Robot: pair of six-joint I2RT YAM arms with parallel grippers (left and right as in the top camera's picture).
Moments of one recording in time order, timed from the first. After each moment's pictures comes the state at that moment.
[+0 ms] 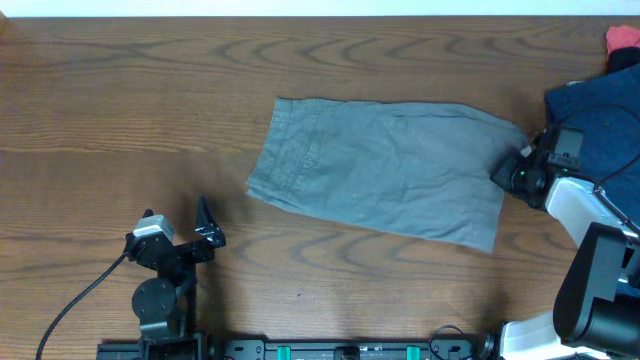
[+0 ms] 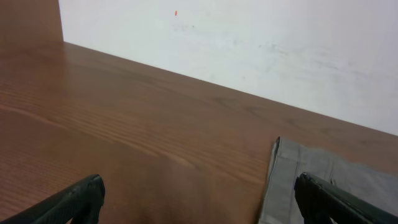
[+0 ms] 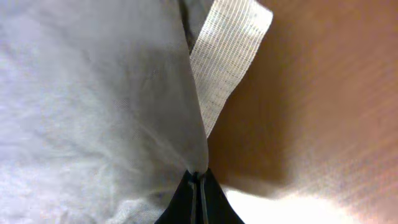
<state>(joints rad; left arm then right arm) 0.12 0.01 0.02 -0.12 -0.01 -0.25 -0.27 1.68 0.83 -0.25 -0.12 0.41</state>
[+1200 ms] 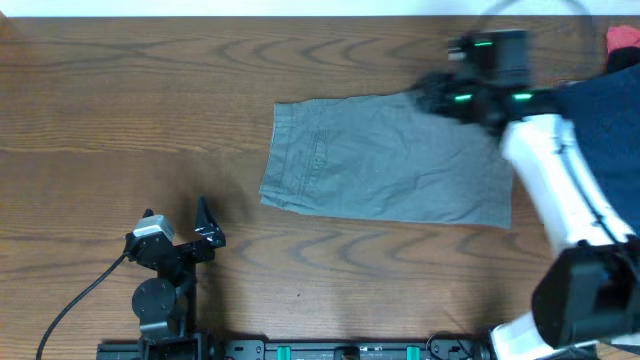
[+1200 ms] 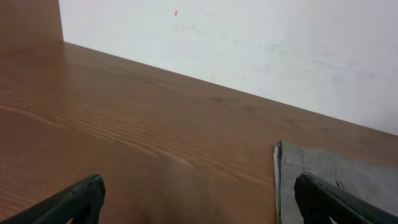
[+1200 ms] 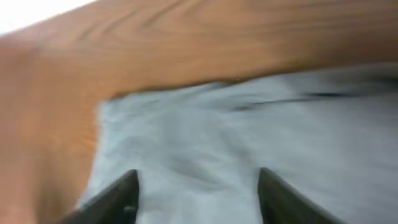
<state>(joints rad) 0.12 0.01 0.02 -0.12 -0.01 -0.25 0.19 1.72 1.40 -0.55 -0.35 0.34</state>
